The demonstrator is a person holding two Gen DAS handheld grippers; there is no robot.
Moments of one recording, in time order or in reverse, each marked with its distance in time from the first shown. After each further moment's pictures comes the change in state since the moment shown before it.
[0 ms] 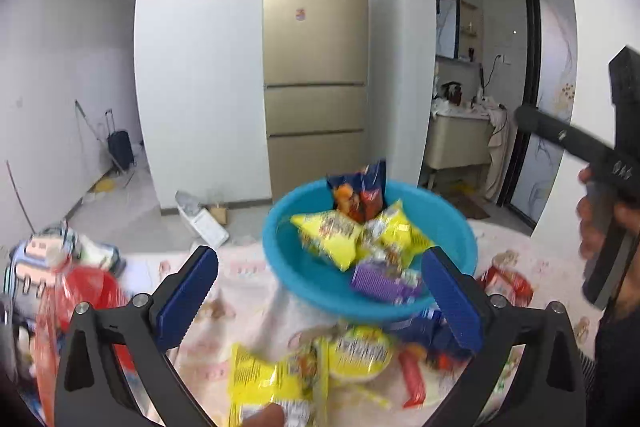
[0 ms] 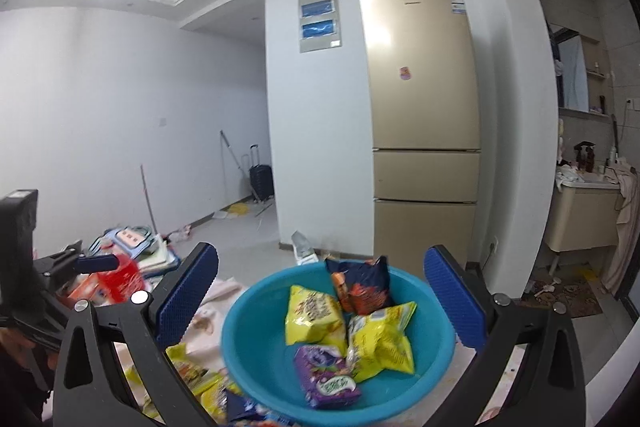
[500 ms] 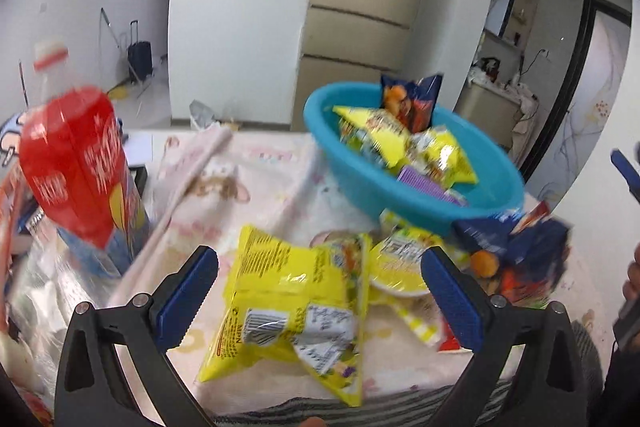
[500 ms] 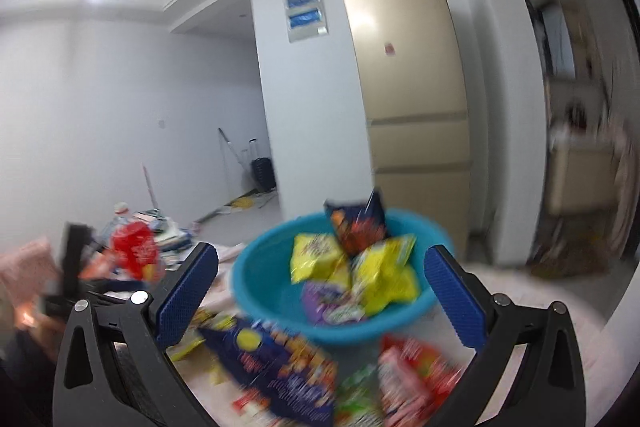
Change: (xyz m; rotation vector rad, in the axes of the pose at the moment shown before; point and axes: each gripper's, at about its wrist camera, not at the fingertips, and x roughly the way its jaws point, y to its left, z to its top) left arm 0.053 0.045 -0.107 -0.208 0.219 0.036; right arm -0.047 -0.020 -0.087 0.145 0.036 0.036
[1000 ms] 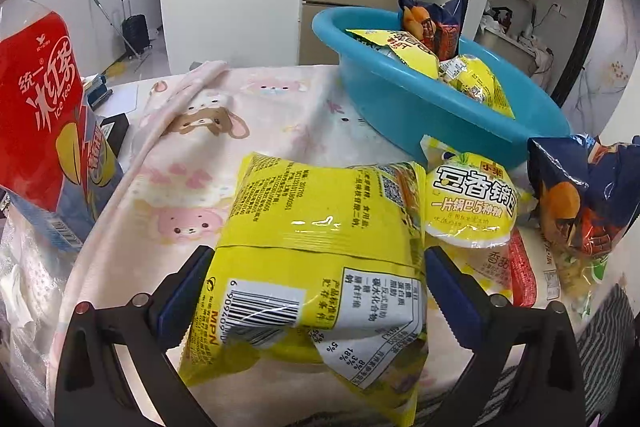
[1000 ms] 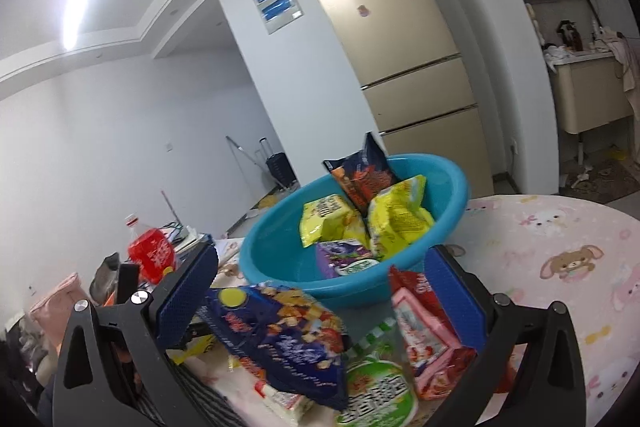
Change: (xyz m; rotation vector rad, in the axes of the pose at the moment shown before) left arm 0.060 0.007 -0.029 0.048 0.154 0.035; right arm 0.013 -0.040 -0.049 0.196 0.030 0.045
